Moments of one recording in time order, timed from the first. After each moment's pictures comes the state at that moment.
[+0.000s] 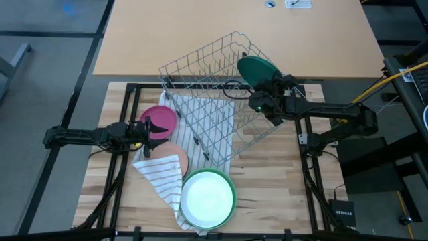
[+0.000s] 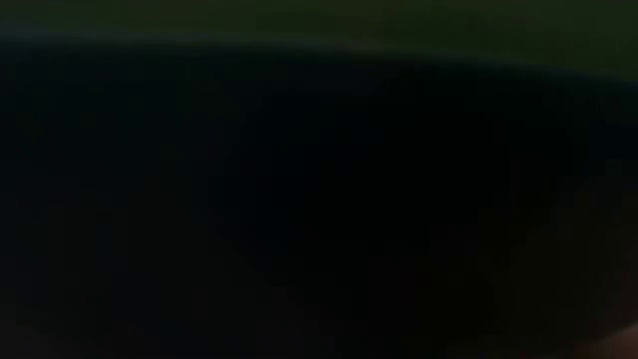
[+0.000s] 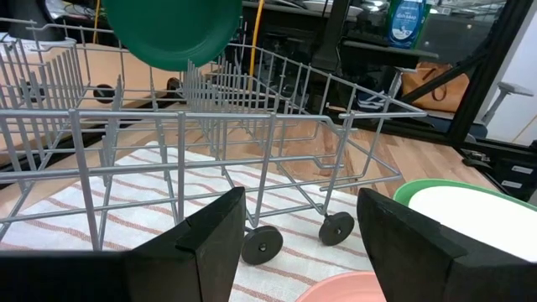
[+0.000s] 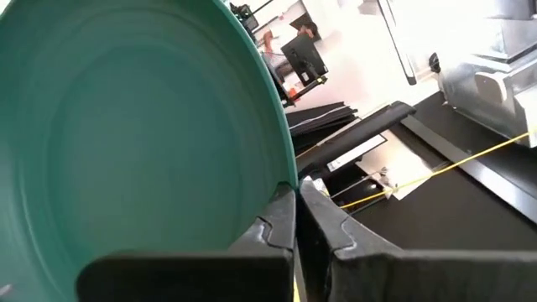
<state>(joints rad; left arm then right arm) 0.00 0.13 0.01 0.04 -0.17 -0.15 -0.17 1.31 1.12 -0.53 1.54 -0.23</state>
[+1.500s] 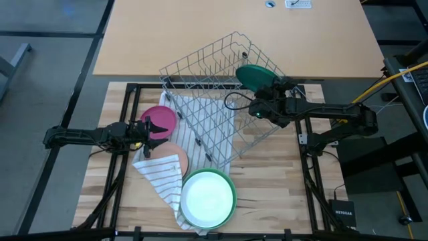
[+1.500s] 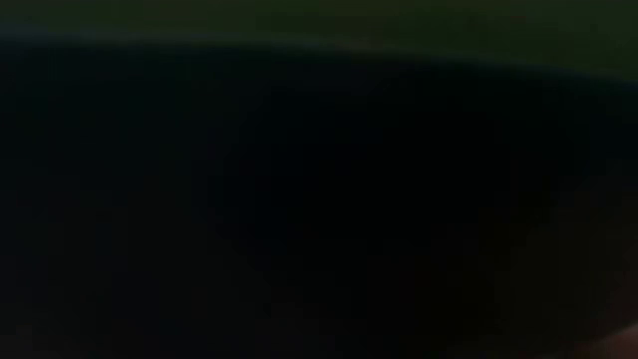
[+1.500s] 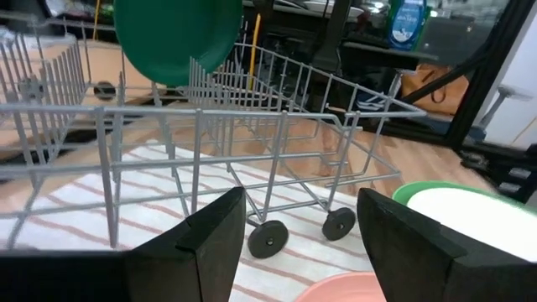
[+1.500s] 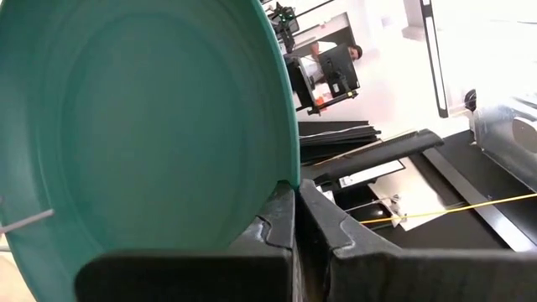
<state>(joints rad) 0.00 0.13 0.01 0.04 -0.17 -0.19 -0.17 1.31 1.12 -0.86 1.42 -0.07</state>
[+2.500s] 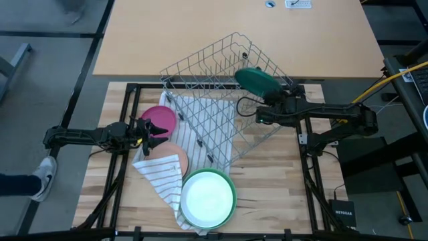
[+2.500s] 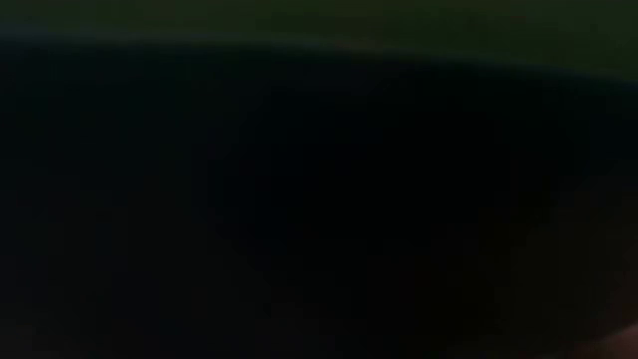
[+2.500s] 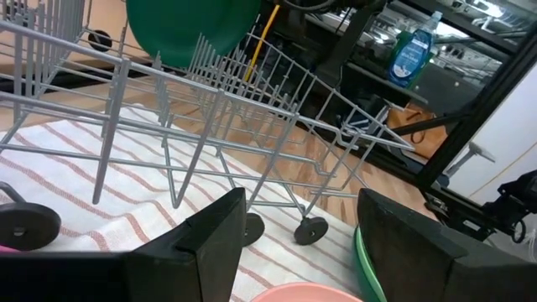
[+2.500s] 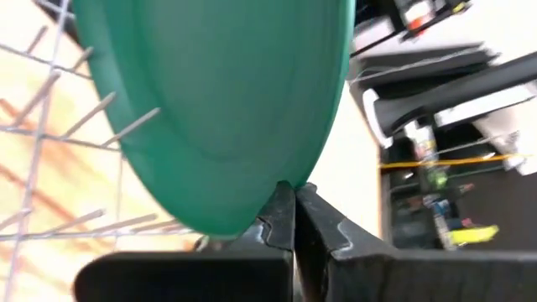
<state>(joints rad) 0.00 0.13 0.01 0.04 -0.17 -0.43 -0.17 1.31 1.12 -1.35 1.10 0.54</state>
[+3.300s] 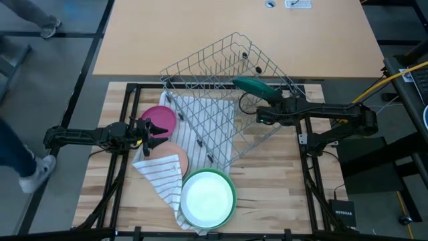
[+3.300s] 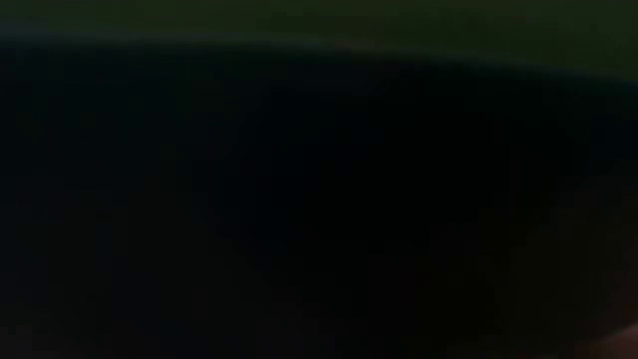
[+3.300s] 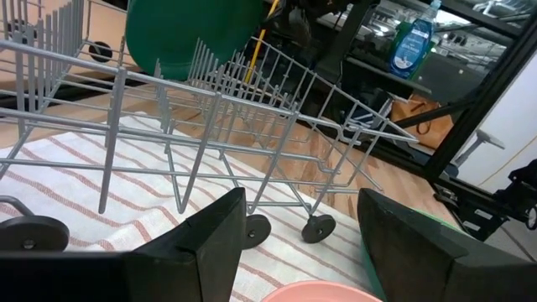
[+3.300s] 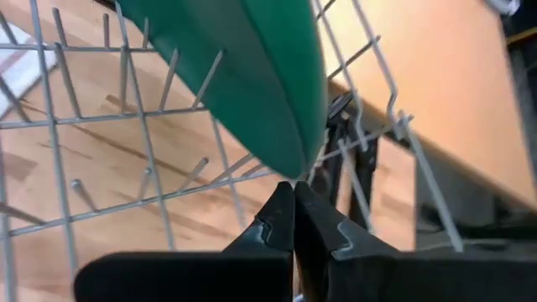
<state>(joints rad) 0.00 0.13 0.01 0.04 -0.17 -0.38 -0.17 1.31 1.12 -1.36 0.79 0.95</state>
